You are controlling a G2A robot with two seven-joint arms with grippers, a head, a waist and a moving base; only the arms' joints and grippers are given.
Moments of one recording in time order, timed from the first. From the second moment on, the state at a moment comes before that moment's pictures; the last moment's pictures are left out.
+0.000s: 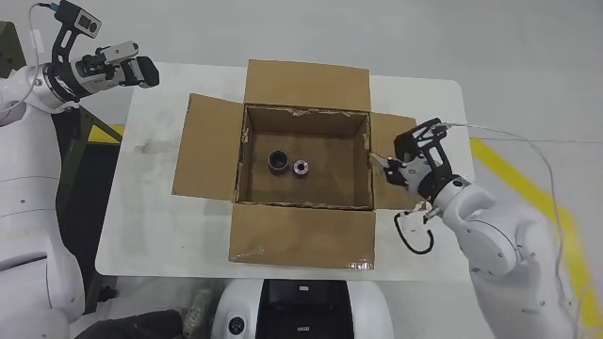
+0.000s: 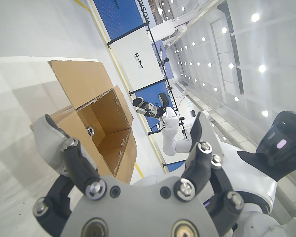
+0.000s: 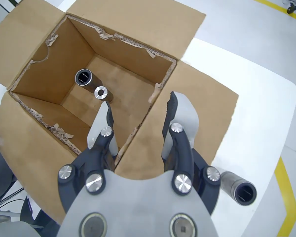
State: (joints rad) left arm 0.80 -0.92 -1.71 -1.13 -0.47 -0.25 -1.53; right arm -1.52 -1.20 1.45 -2.19 -0.98 -0.16 0.87
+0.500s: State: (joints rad) left arm 0.80 -0.92 -1.71 -1.13 -0.47 -0.25 -1.53; right arm -1.70 -1.18 1.68 -2.19 -0.98 -0.13 0.82
